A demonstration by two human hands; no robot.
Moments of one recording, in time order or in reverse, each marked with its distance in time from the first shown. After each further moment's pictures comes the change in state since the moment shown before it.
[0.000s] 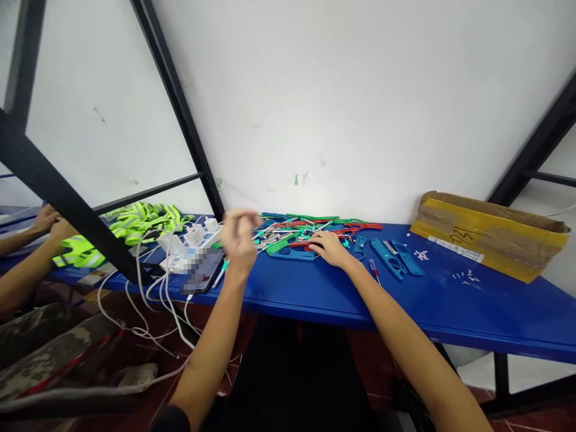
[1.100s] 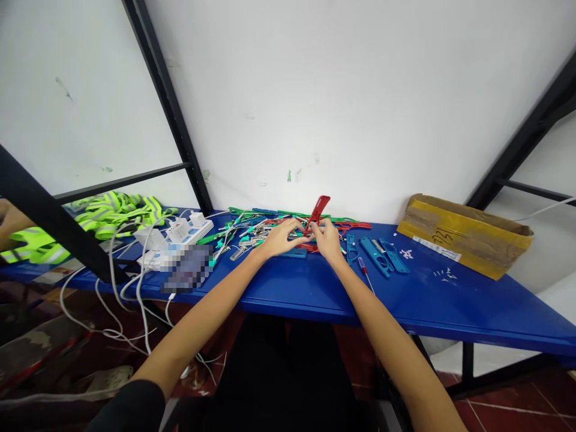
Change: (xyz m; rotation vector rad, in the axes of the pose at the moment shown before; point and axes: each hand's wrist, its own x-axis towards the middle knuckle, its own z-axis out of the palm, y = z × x) left_hand -0.011 -0.025 0.081 -0.050 -0.629 0.160; right_hand 0.012 -0.020 -0.016 0.608 0.334 0.626
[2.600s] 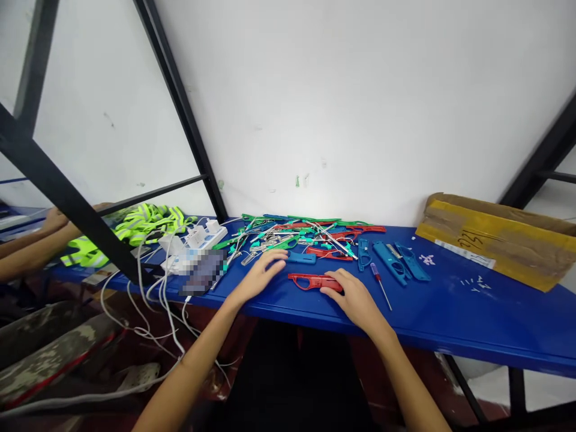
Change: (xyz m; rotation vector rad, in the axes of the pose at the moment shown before) left_hand -0.112 0.015 -0.025 0.001 0.088 -0.170; right_hand -0.139 -0.016 -0.051 -0.370 -0.282 -0.156
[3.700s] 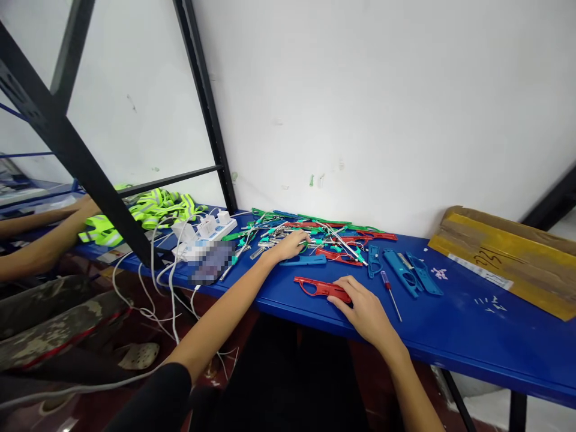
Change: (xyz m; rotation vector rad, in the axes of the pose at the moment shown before) left_hand 0.111 -0.068 0.048 0.186 -0.222 0.076; right_hand -0.009 -0.014 -0.010 -0.101 -0.076 -0.080
